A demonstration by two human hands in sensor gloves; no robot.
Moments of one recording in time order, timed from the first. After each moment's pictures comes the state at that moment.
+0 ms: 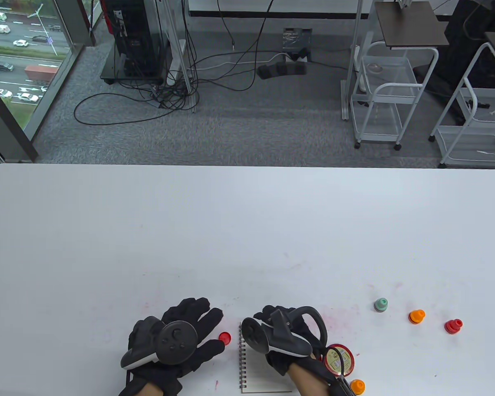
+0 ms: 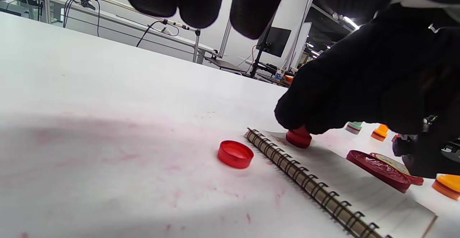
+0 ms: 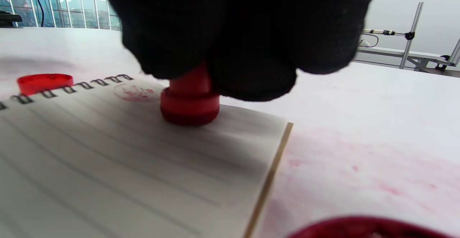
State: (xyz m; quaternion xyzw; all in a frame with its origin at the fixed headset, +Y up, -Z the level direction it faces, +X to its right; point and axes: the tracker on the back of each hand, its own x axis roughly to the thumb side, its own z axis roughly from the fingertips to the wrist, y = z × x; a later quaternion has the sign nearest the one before) left_hand -0.174 -0.686 -0.209 -0.07 -0.27 0.14 0.95; right_hand 0.029 -0.719 -0.237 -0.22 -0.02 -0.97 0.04
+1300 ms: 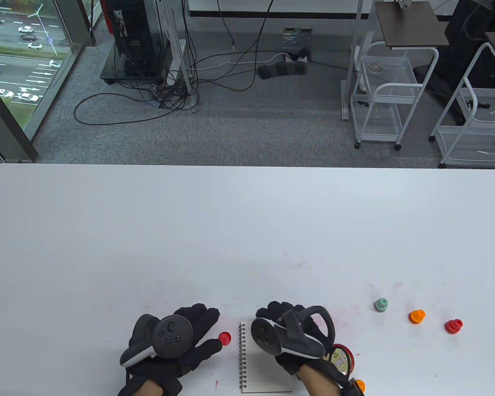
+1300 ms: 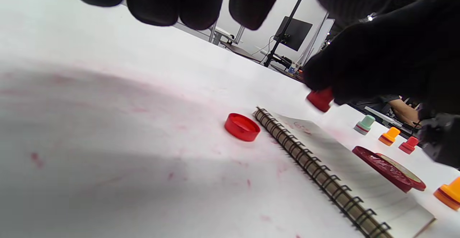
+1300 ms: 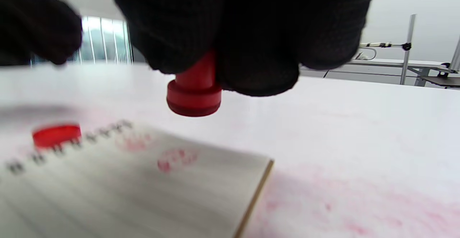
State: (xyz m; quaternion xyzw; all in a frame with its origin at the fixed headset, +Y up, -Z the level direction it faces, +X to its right) left_hand -0.183 -0.705 -0.216 -0.12 -0.24 0.18 0.95; right_hand 0.058 -0.690 -0.225 -0.22 0.03 -0.97 -0.03
